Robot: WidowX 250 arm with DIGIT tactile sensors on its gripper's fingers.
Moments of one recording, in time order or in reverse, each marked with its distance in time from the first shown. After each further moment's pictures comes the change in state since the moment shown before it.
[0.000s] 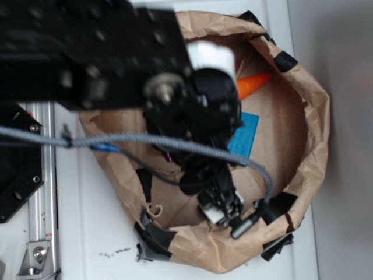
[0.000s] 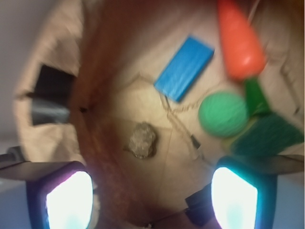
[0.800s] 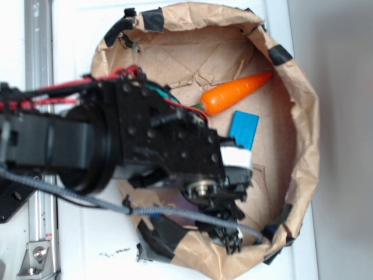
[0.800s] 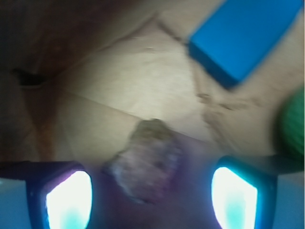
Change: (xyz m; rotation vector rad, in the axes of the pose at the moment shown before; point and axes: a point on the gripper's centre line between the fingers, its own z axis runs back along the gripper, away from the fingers) arm 0.003 -0.015 -0.072 0.060 -0.043 -0.211
